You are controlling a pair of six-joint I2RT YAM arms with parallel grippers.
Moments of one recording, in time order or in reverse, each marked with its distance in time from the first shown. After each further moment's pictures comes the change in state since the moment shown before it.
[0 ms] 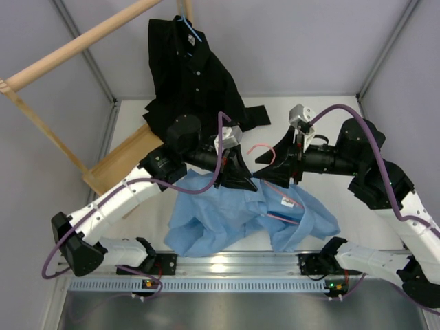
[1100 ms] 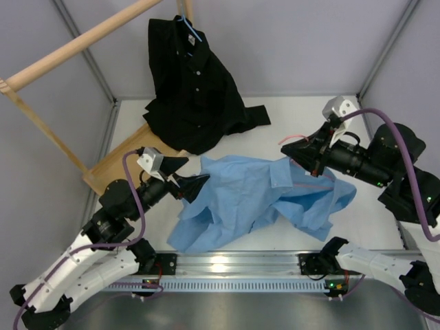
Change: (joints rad) left arm -0.002 -0.714 -0.474 -0.027 -1.116 -0.056; right arm -0.024 -0.060 0.129 -0.172 0.345 -0.089
